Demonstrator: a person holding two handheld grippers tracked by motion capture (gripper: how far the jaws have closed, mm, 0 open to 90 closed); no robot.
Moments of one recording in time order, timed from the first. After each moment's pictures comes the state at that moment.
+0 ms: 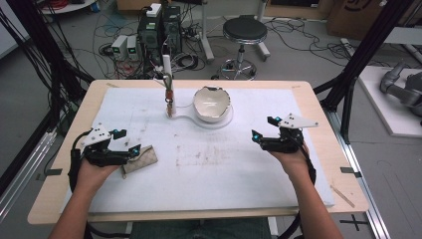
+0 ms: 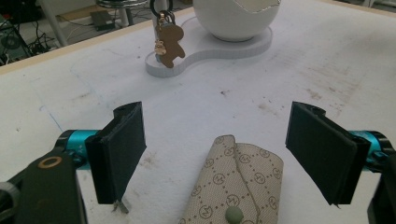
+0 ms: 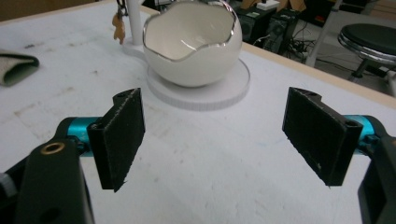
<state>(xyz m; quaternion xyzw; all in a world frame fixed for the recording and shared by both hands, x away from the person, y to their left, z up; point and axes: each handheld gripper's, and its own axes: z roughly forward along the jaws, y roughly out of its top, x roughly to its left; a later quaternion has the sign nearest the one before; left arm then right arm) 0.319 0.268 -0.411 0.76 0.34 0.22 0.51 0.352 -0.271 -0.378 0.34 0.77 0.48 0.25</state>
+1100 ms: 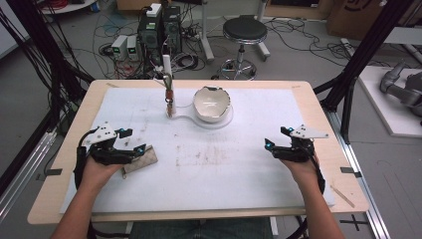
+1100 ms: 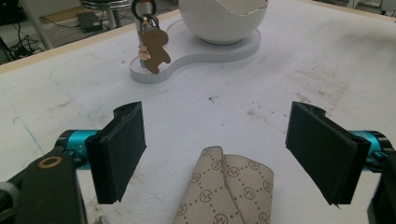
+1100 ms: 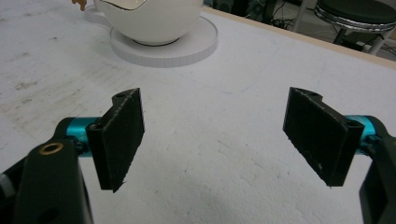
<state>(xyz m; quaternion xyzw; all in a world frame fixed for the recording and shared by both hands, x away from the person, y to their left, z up) 0.325 0.259 -0.412 0.77 0.32 0.20 0.51 0.345 -0.311 -0.412 0.38 0.76 0.45 0.26</state>
